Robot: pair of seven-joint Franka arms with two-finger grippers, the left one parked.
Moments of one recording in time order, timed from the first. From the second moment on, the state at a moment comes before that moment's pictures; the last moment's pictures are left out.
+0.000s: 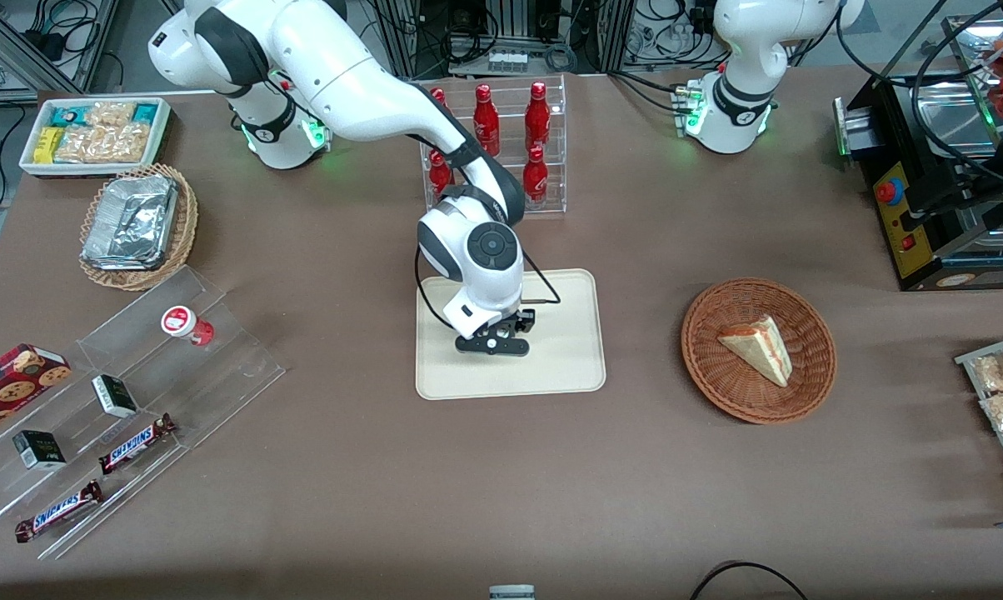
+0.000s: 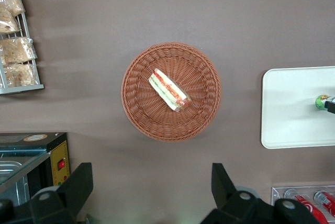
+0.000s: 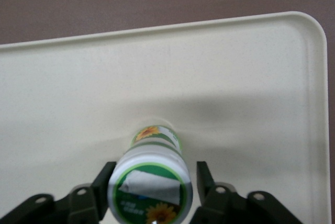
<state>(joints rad) 0.87 0.78 -0.13 -1.44 0.06 2.22 0.84</state>
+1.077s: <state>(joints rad) 0.82 0.61 -0.15 -1.43 0.05 2.05 0.63</state>
